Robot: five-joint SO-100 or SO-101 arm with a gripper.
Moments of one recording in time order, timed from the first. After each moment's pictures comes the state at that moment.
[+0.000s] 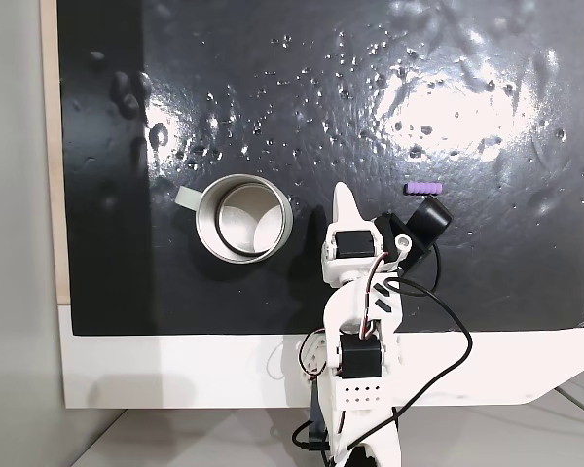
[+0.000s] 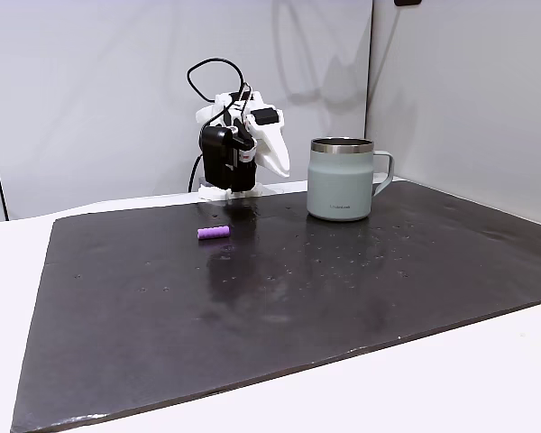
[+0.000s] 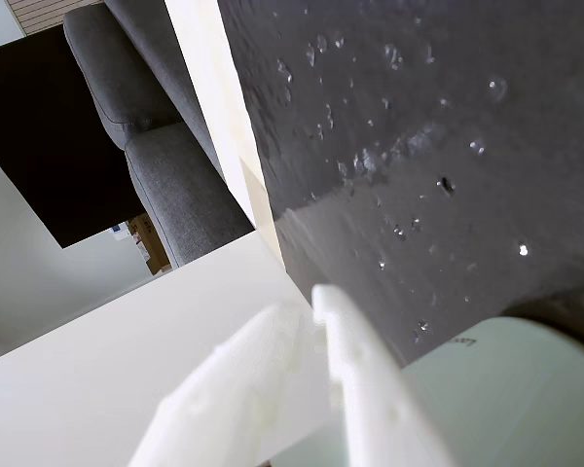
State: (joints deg) arm -3.3 190.6 179.6 35.9 3.5
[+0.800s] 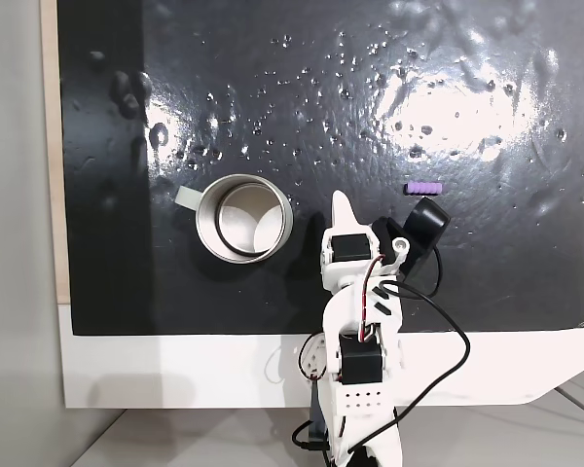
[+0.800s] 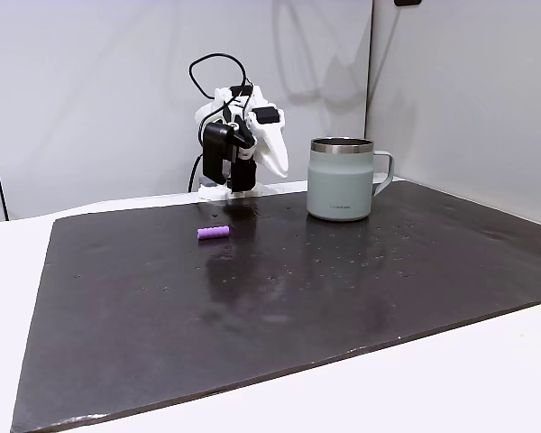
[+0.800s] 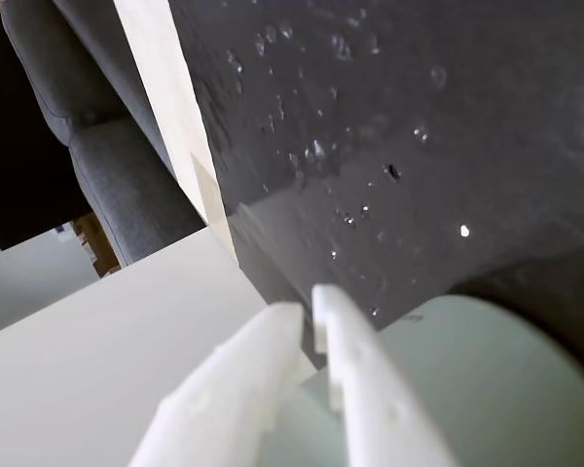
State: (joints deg) arm -3.8 190.7 173.2 45.9 0.3
